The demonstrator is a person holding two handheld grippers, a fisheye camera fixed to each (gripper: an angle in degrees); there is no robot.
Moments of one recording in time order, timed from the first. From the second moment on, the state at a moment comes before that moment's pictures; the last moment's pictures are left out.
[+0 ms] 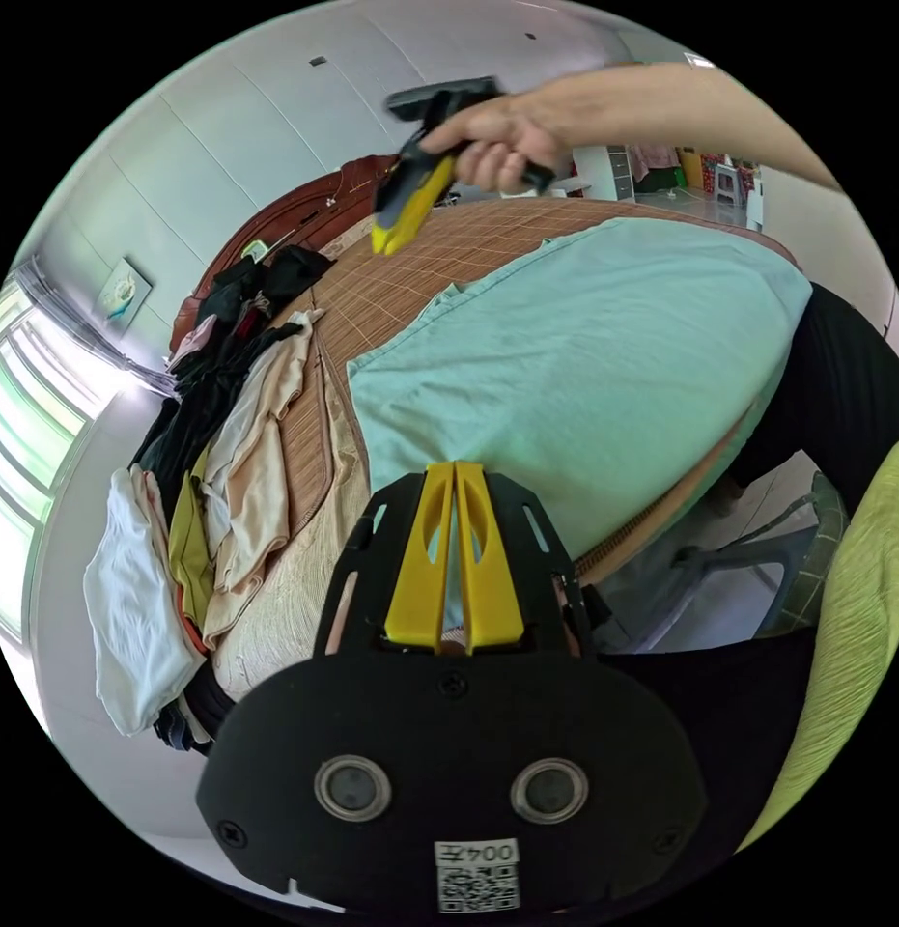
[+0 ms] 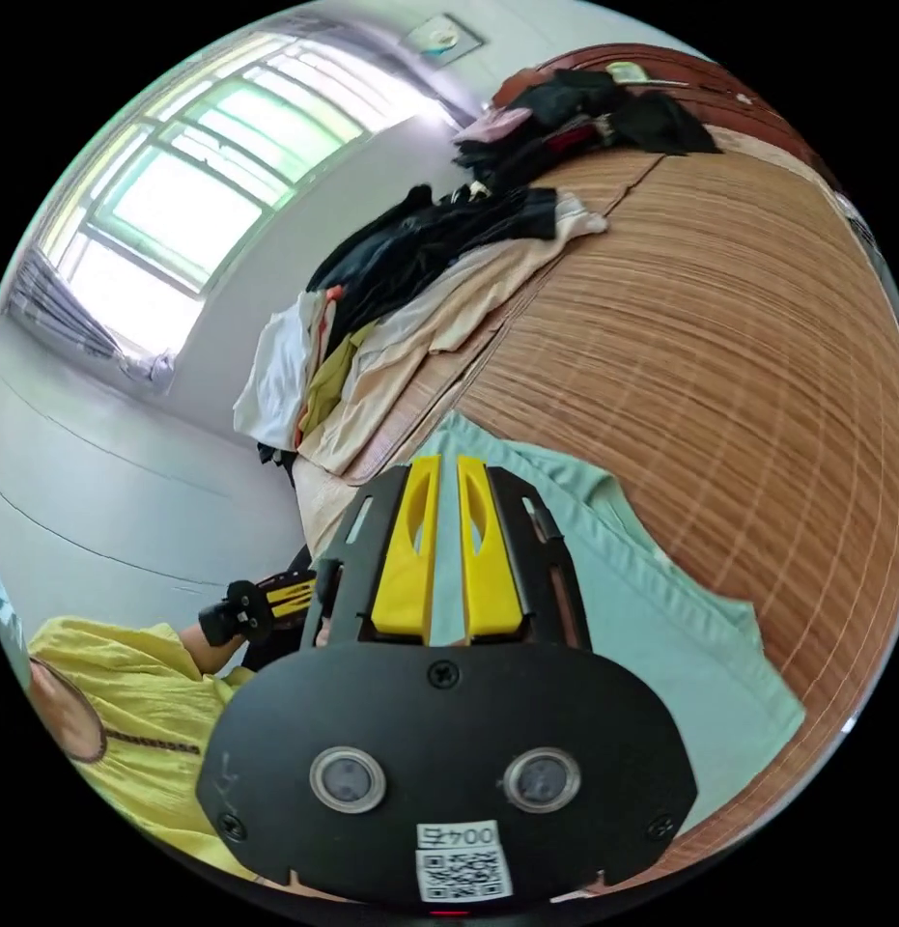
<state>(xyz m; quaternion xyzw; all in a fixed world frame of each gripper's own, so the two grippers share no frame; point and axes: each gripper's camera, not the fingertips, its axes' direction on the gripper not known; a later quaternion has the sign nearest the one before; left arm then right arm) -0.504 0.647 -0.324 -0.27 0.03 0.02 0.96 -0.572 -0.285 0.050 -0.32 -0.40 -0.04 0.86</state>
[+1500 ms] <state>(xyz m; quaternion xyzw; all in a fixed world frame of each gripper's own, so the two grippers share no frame) -0.560 0.701 -0.289 -0.28 0.03 0.01 0.96 -0.592 -0.012 -0.195 -0.25 -0.08 -0.01 0.96</state>
